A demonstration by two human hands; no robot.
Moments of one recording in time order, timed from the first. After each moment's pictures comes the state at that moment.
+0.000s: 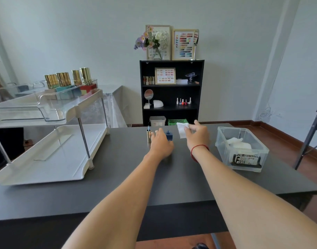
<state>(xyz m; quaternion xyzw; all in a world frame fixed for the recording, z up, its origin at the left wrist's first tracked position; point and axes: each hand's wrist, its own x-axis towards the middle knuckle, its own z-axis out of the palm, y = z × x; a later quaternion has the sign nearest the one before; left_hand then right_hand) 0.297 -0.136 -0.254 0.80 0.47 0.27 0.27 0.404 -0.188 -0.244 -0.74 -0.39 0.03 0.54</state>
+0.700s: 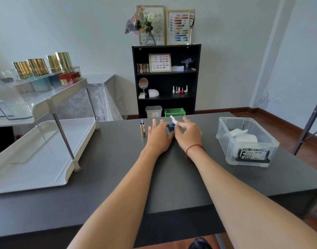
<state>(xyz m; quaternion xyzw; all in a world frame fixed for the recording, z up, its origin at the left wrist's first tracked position) 0.315 -0.108 -0.272 0.85 0.41 0.27 0.19 0.403 -0.173 -0.267 -0.74 -0.47 0.04 0.48</state>
